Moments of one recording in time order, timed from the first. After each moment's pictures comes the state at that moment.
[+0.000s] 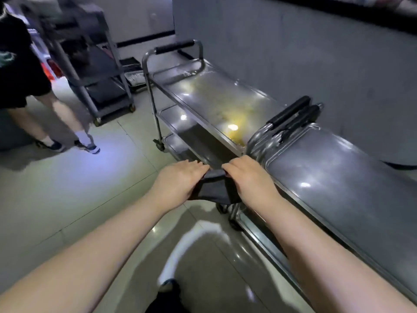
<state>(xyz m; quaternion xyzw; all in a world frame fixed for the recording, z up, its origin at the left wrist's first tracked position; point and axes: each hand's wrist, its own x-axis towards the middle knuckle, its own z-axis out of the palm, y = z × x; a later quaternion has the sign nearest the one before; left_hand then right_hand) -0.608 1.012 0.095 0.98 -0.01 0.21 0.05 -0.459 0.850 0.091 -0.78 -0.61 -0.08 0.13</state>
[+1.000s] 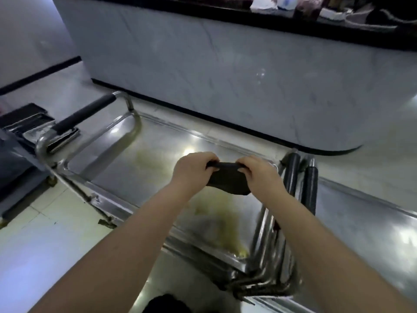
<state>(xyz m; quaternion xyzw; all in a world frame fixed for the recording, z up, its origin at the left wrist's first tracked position) -0.126 1.264 0.098 0.96 0.01 0.10 0.26 -0.081 1.067 0.094 -0.93 -0.27 -0.03 0.26</state>
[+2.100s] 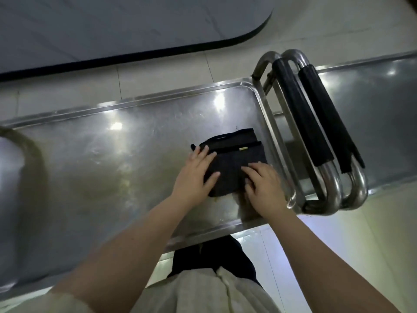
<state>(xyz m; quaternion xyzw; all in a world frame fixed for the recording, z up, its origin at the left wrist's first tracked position) -0.031 1.338 -0.093 0.89 -0.30 -0.16 0.30 -0.141 1.147 -0.084 -0.97 0.13 -0.01 0.20</state>
